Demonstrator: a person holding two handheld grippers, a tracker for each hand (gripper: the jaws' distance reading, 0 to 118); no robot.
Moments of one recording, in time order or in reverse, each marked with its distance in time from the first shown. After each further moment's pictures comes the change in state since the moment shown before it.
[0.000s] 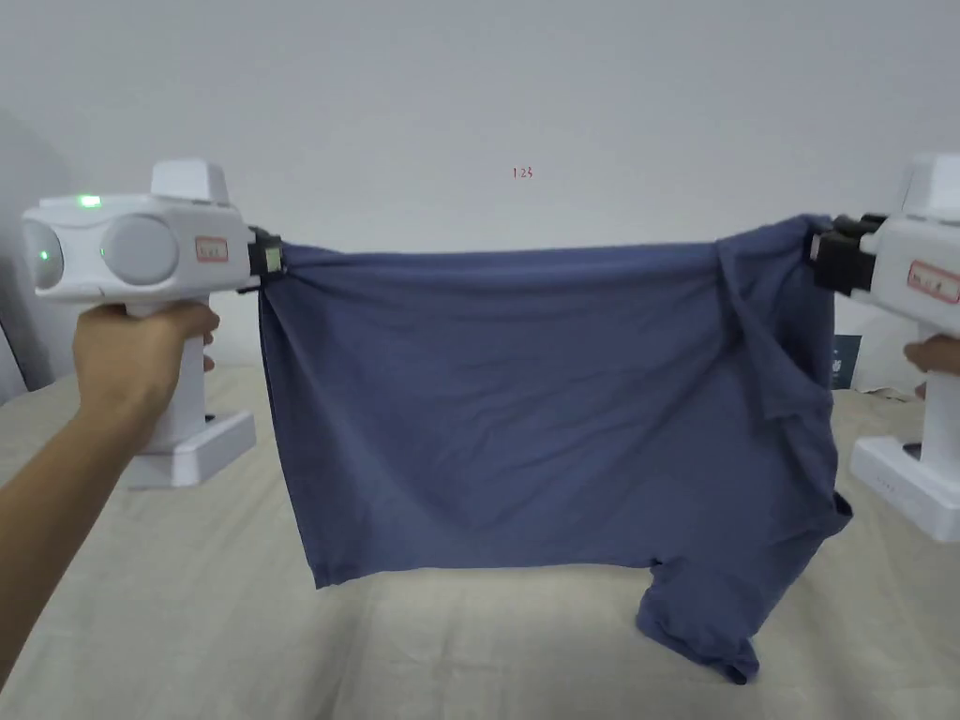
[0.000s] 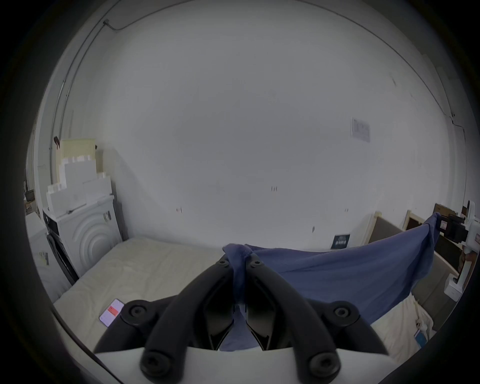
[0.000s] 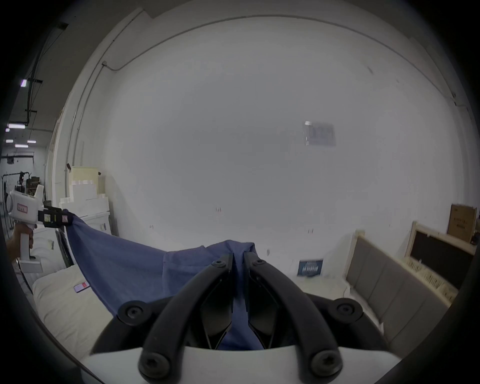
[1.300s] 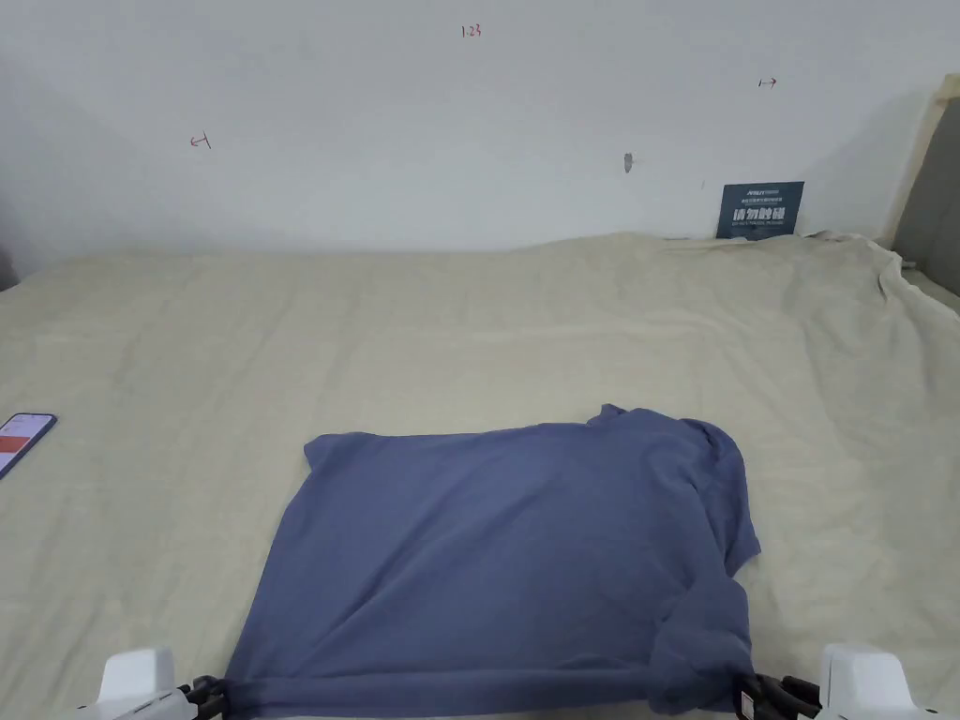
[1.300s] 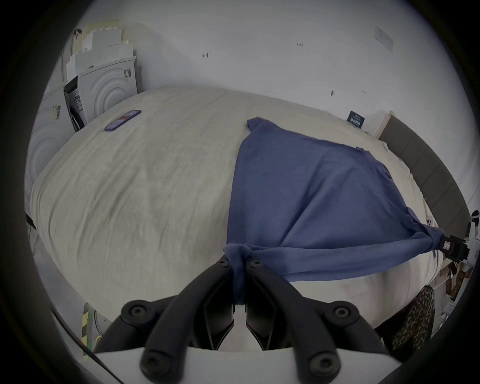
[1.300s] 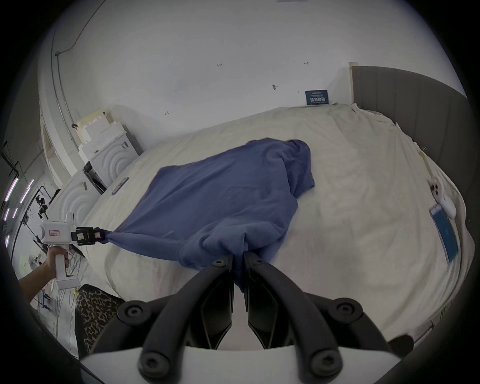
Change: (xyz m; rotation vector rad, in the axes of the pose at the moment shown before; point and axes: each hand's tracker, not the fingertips) left arm -0.052 -0.431 0.178 -0.579 0.036 0.129; right arm -0.046 -0.362 0.260 -0.599 0.090 -0.229
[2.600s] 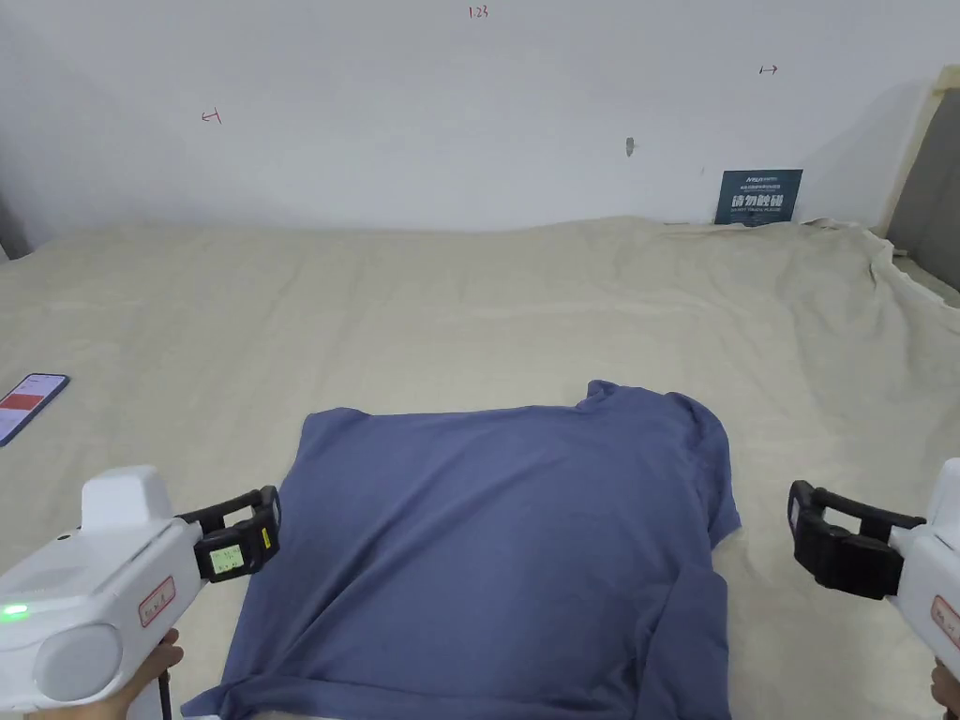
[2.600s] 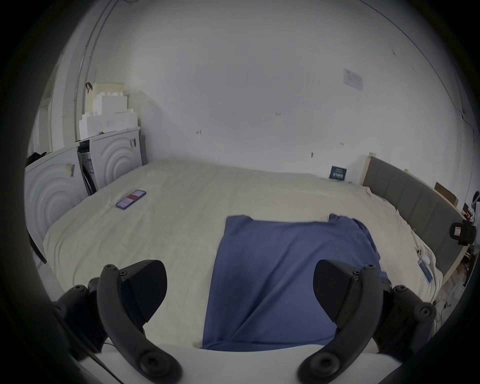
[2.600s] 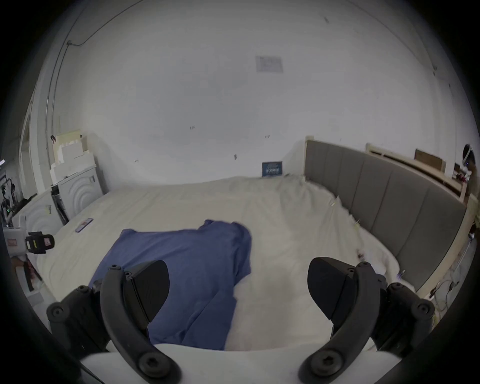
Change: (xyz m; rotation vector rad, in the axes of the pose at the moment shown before) left arm 0.071 0.057 0.114 0.442 0.019 -0.042; right arm -0.019 0.085 0.110 0.391 -0.326 0.100
